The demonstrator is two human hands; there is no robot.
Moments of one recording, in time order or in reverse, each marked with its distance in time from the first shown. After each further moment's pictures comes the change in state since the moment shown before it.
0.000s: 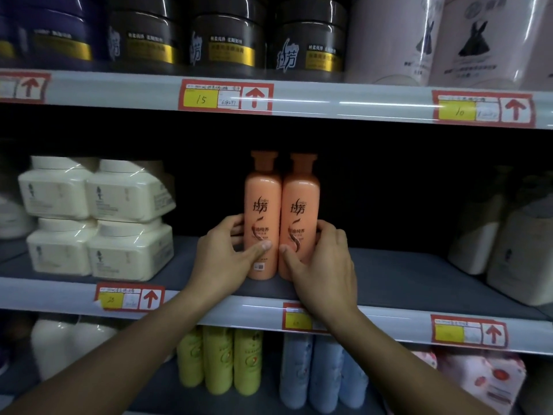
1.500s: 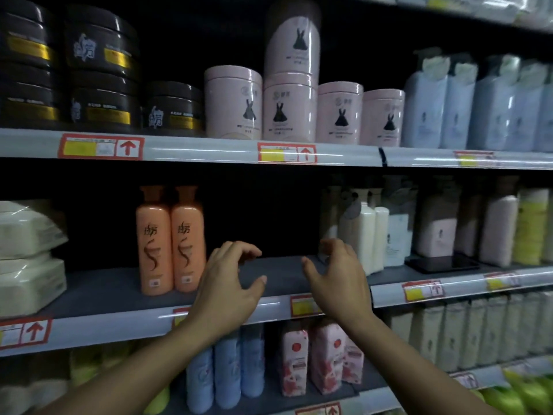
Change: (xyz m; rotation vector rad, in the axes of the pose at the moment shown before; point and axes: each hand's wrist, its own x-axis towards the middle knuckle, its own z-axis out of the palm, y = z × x) left_hand -0.093 0.125 0.105 0.068 -0.183 0.426; right_hand -0.033 0.095 -0.203 -0.212 0.196 0.078
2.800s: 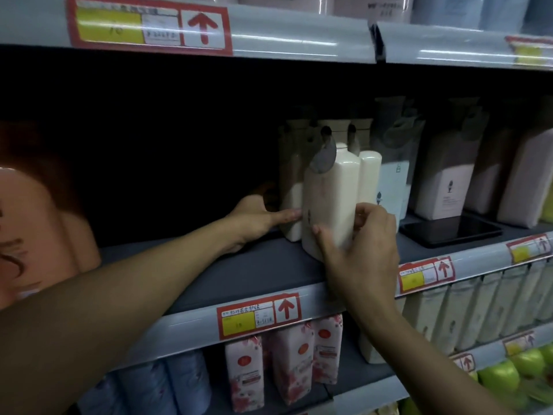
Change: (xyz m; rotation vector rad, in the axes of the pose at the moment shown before) left_hand 0.158 -0.047 0.221 -0.371 -0.488 -0.454; right_hand 0.069 0.138 0.027 0.067 0.216 0.153
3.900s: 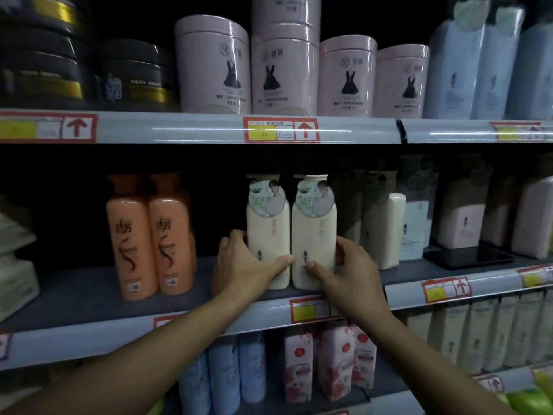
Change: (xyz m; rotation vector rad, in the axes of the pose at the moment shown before) left_hand -0.163 0.002 -0.072 0.380 0.591 -0.089; right_hand -0.052 -0.081 -0.005 0.070 -0.355 -0.087
